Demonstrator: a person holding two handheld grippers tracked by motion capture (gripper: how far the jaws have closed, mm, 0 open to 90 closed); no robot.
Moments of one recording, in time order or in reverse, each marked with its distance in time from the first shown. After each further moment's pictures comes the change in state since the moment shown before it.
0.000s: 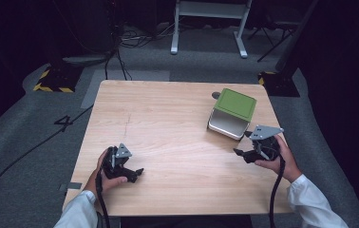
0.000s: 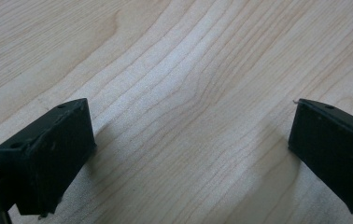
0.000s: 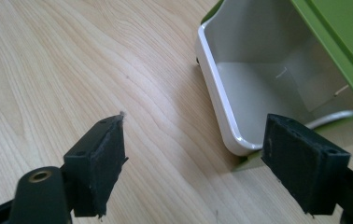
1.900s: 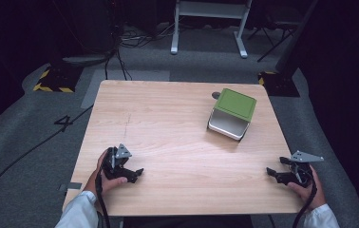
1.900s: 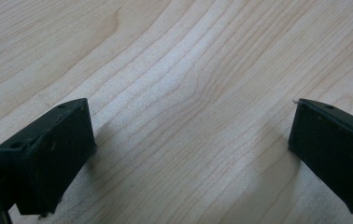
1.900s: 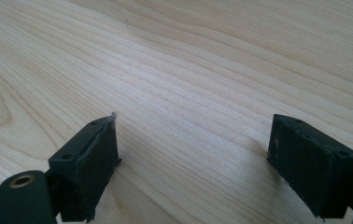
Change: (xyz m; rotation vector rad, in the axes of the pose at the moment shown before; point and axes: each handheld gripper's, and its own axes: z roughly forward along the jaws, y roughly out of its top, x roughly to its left) left arm -0.001 -0.001 -0.001 0.003 0.005 -0.009; right arm -0.029 -0.167 -0.027 0.015 -0.096 0.377
